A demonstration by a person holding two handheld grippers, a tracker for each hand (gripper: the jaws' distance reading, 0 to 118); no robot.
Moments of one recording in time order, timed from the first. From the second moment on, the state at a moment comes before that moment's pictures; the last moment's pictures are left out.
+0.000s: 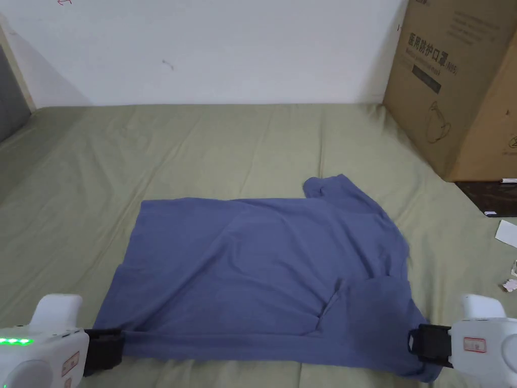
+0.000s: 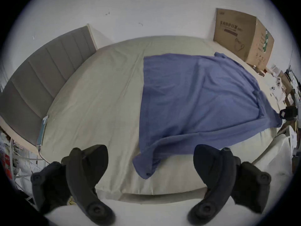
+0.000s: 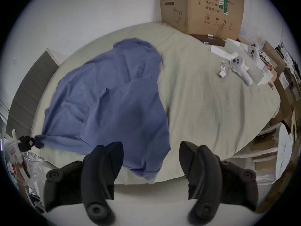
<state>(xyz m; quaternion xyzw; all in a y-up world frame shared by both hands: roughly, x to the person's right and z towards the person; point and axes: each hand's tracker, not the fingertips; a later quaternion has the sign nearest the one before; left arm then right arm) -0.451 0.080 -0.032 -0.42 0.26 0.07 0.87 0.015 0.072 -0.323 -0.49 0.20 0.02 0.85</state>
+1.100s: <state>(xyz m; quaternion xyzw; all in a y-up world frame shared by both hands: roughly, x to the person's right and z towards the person) -0.471 0.044 -0.040 -0.43 0.25 0.14 0.86 0.002 0.057 -0.318 -0.50 0.22 -0.02 0.84</state>
